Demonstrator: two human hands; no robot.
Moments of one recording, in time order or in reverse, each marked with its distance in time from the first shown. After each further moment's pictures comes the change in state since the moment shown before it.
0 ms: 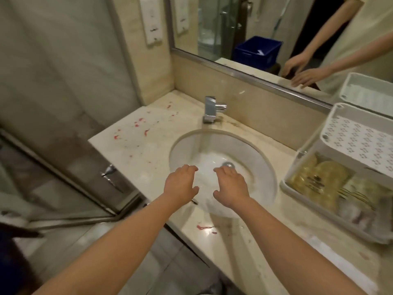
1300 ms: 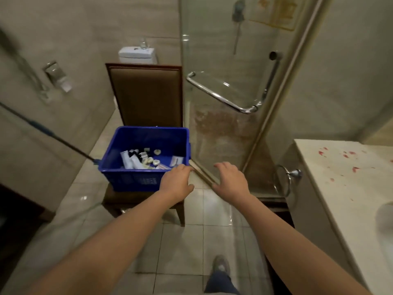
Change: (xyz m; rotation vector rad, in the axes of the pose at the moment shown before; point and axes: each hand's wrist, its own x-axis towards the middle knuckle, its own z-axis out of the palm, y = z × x) left_hand -0.440 -0.368 -0.056 -0.150 0.336 -0.845; right_hand -0.106 -0.528 0.113 -0.046 -0.093 -0.868
